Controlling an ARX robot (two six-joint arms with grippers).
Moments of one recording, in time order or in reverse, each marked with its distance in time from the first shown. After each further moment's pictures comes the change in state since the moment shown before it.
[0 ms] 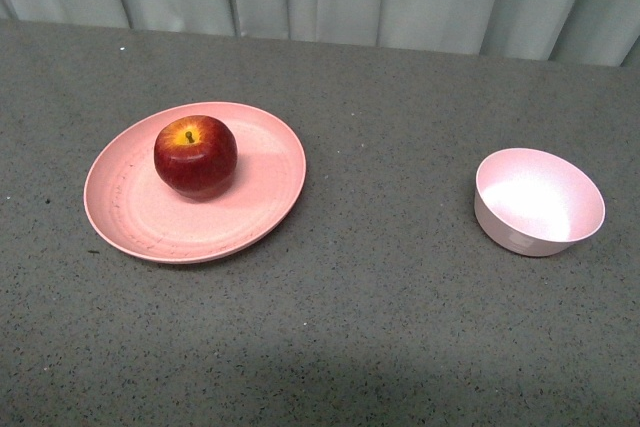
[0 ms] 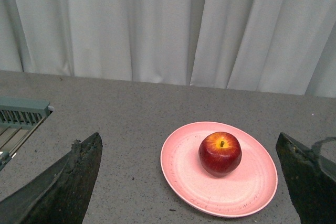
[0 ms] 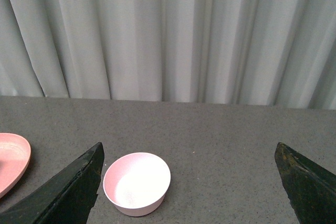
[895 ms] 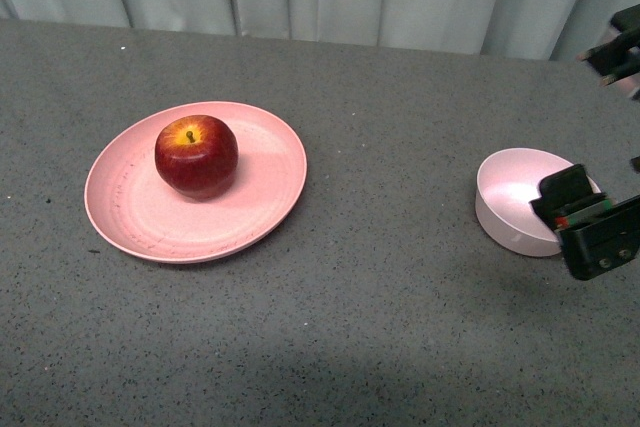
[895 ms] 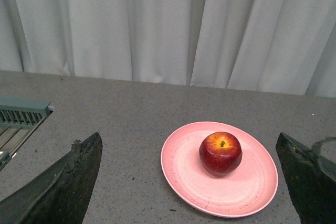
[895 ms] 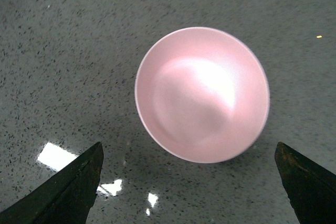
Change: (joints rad) left arm 0.000 0.000 0.000 0.000 0.000 0.000; right arm 0.229 1.663 0.615 0.209 0.003 -0.248
